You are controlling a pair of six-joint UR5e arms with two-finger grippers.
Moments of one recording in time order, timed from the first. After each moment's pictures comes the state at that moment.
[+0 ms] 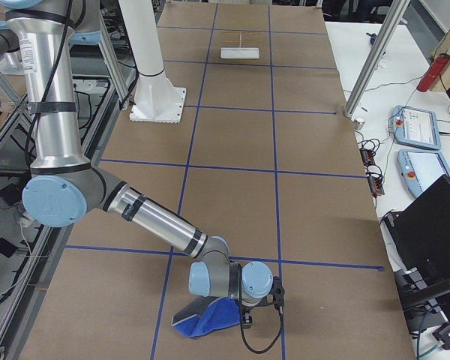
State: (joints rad) left arm -1.53 -1.63 -1.64 -1.62 -2.33 -0.18; right arm 1.54 -1.48 0.95 -1.09 2.33 -0.13
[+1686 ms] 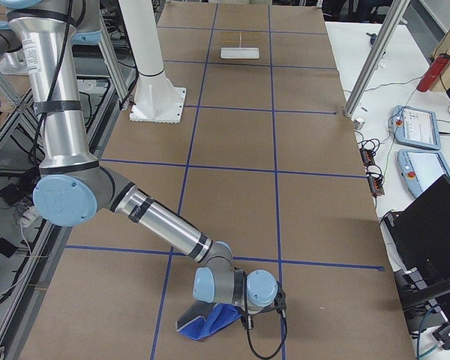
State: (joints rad) left arm -1.53 -1.63 -1.64 -1.62 -2.33 -0.18; right arm 1.56 -1.43 0.86 -1.09 2.35 -0.26
